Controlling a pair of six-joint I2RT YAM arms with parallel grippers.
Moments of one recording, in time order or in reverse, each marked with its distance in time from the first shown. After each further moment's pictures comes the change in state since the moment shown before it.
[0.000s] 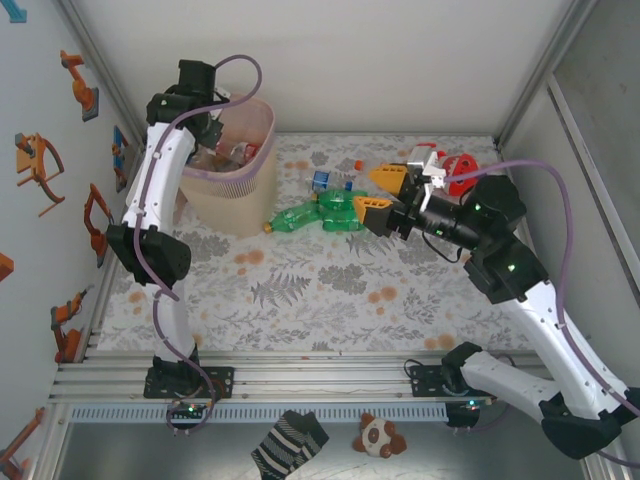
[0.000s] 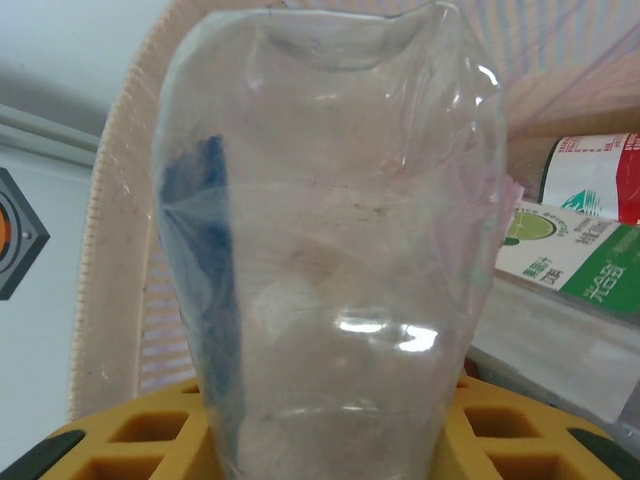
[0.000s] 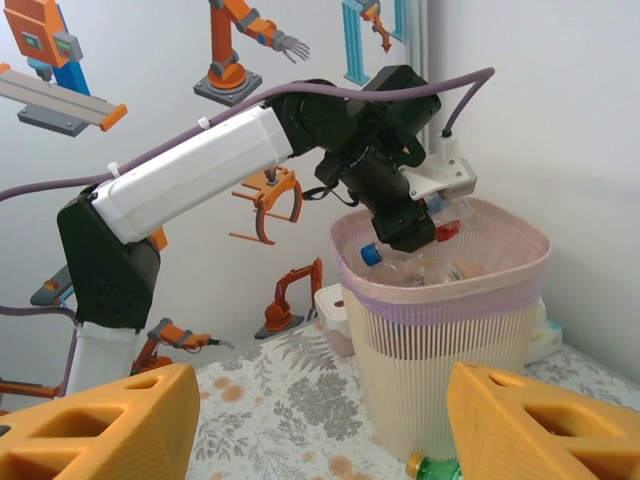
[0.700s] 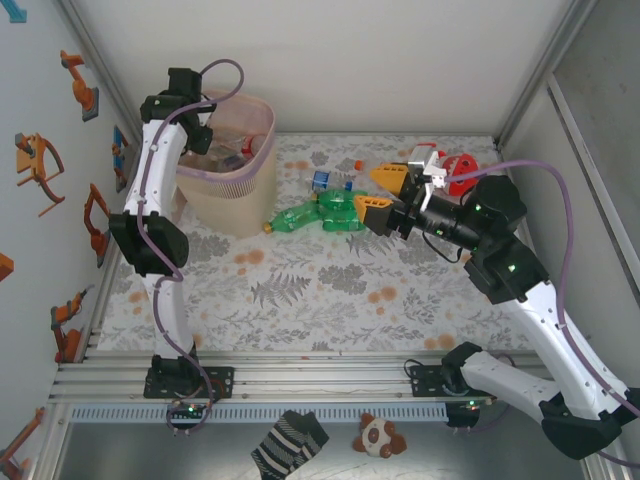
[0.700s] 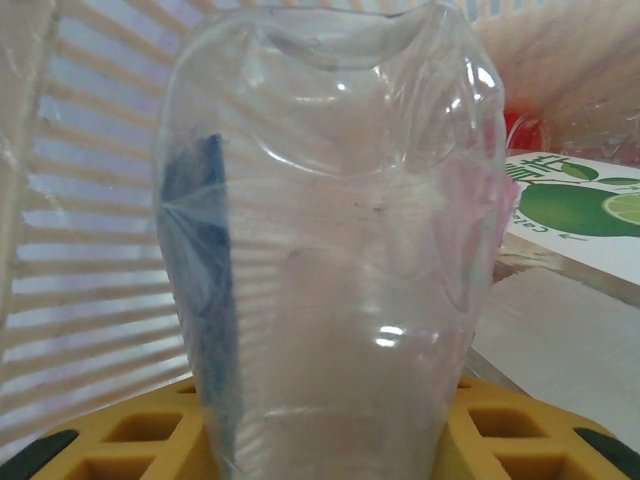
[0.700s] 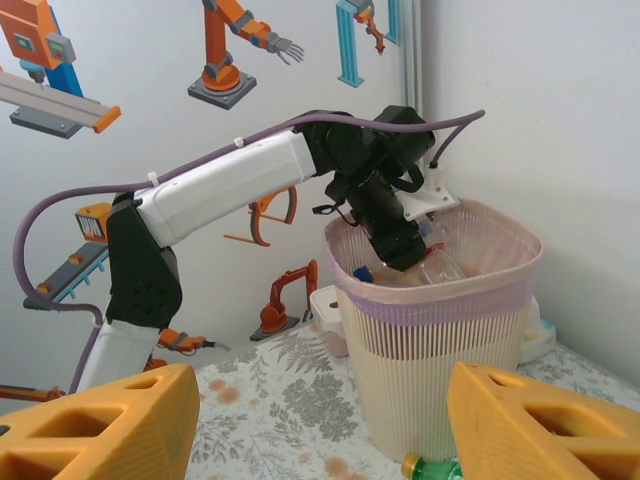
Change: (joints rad) left arm 0.093 0.116 0.024 -0.029 0.097 -0.064; right arm 0.000 -0.001 0.000 0.000 0.011 0.000
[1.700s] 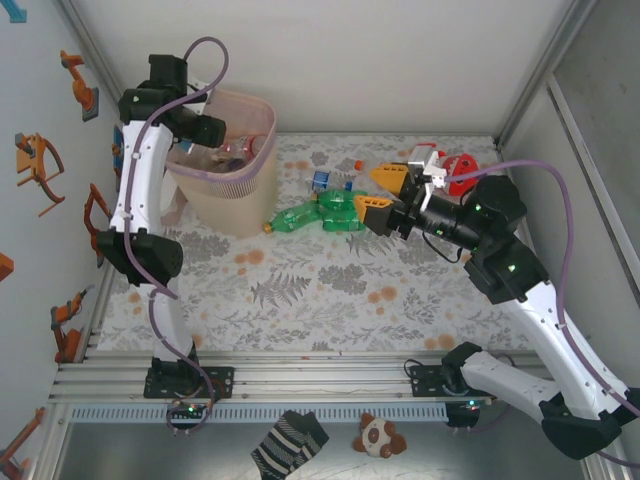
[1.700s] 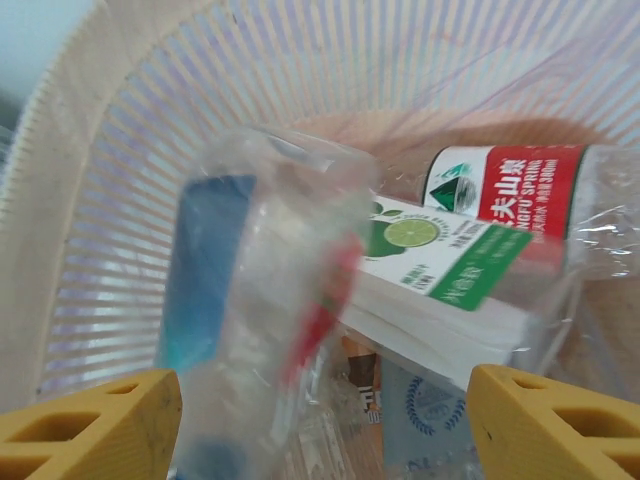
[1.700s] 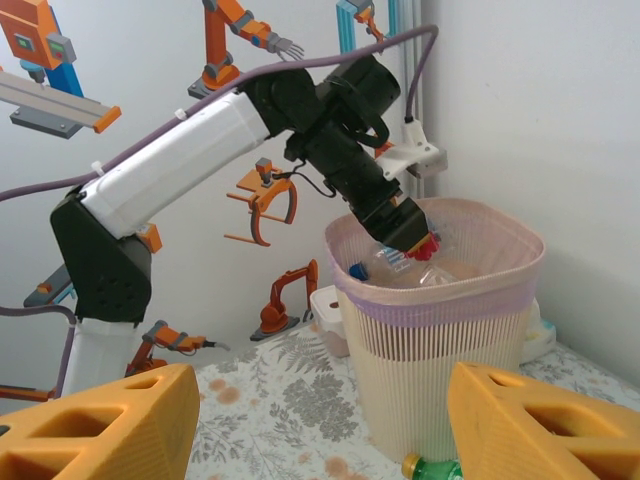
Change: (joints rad) left arm -0.002 -0.129 0.064 -0.086 0.267 -0.100; right arm 0.000 0.000 0.000 0.000 0.000 0.000
